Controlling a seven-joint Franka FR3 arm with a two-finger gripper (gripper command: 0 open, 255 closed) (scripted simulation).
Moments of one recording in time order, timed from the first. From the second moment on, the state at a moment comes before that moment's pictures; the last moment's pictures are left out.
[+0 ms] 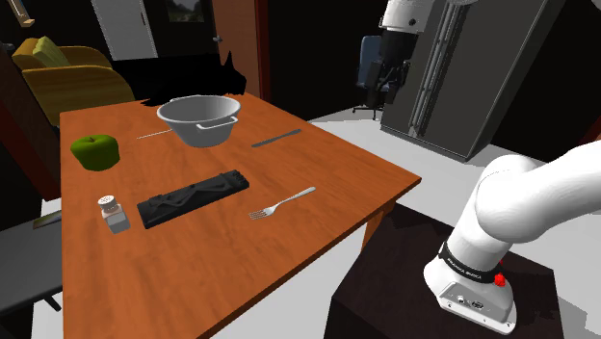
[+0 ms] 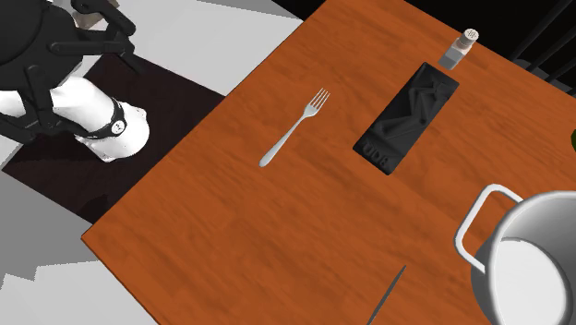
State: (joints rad) arm -0.02 -0.77 -0.06 -2.31 0.05 1.58 0.10
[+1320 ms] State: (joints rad) arm 0.24 -0.27 -0.03 -2.30 0.07 2.05 -0.43
